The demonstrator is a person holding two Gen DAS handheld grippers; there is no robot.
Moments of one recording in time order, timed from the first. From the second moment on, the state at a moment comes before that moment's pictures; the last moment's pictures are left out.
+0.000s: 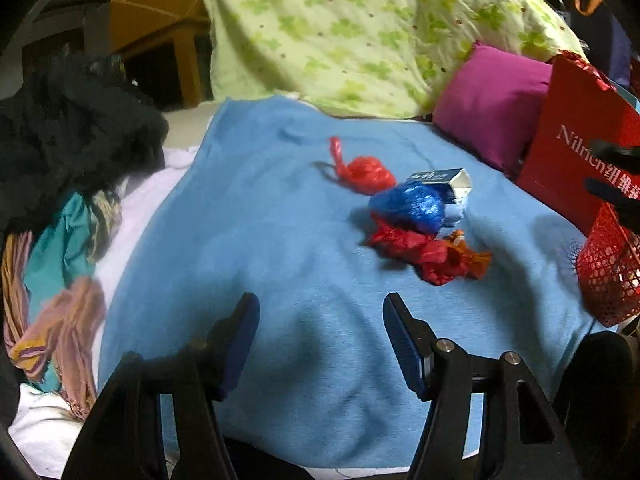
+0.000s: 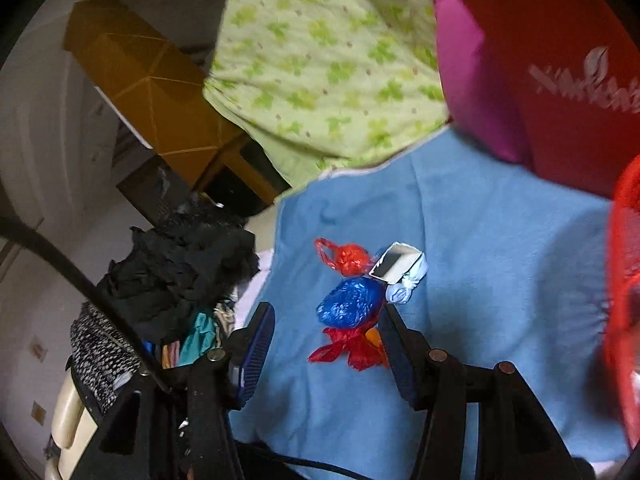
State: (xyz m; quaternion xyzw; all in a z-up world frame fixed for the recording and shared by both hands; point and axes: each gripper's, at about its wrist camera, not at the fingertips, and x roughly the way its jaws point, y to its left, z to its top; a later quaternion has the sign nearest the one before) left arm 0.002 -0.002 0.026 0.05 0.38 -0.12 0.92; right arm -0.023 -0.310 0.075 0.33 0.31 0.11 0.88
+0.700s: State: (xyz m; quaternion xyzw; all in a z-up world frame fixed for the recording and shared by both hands) left arm 0.213 -0.069 0.026 0.03 0.43 -0.18 0.88; right arm 0.182 -0.356 -0.036 0.47 0.37 0.13 0.80
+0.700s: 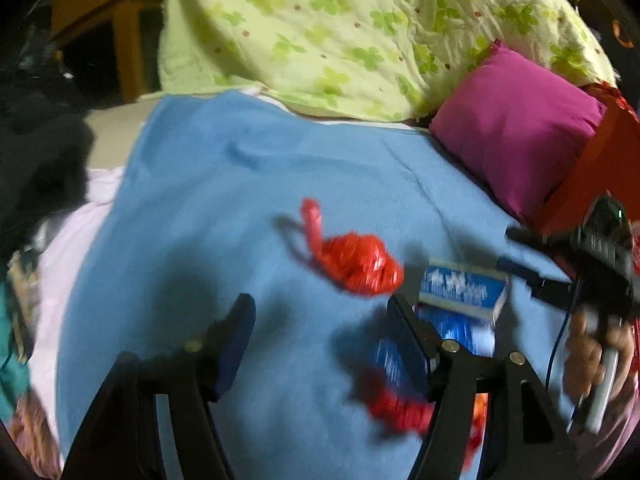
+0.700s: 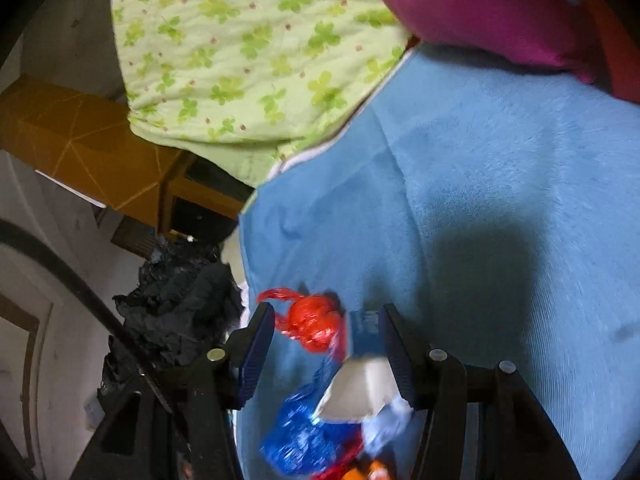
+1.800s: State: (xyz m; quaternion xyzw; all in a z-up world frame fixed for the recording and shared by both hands) left arm 0.193 -0.060 0.001 -0.02 0.50 -0.17 0.85; right arm 0.115 -0.316 -0.022 0.39 0.40 0.21 0.80
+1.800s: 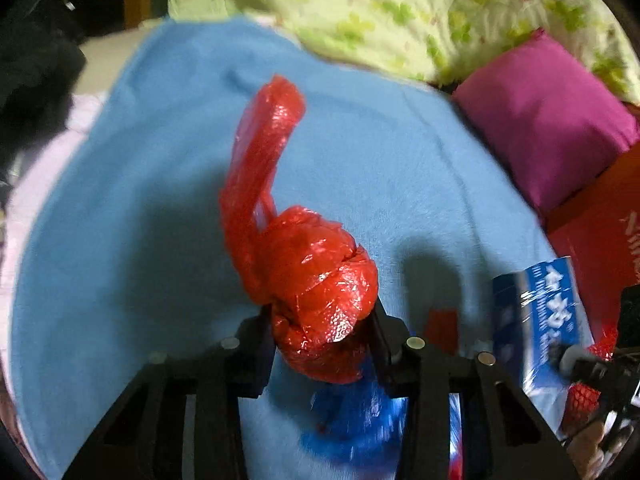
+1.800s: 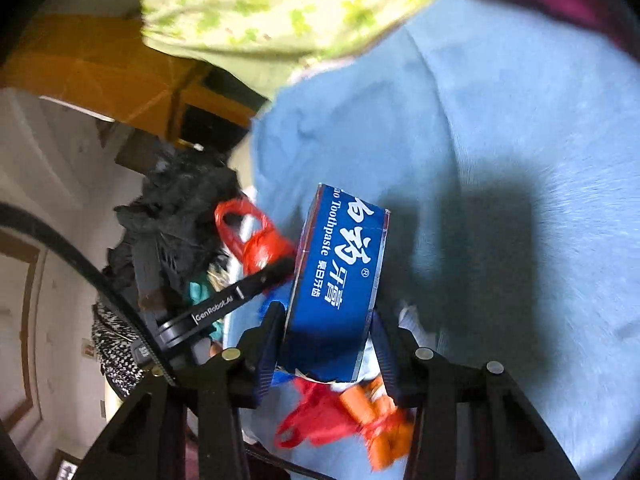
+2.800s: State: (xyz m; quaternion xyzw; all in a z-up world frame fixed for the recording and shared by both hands) left arm -0.083 -0.114 0.151 0.13 0.24 -0.23 0.94; right arm -0.161 -0.334 0.136 0.28 0.16 0.13 0.94
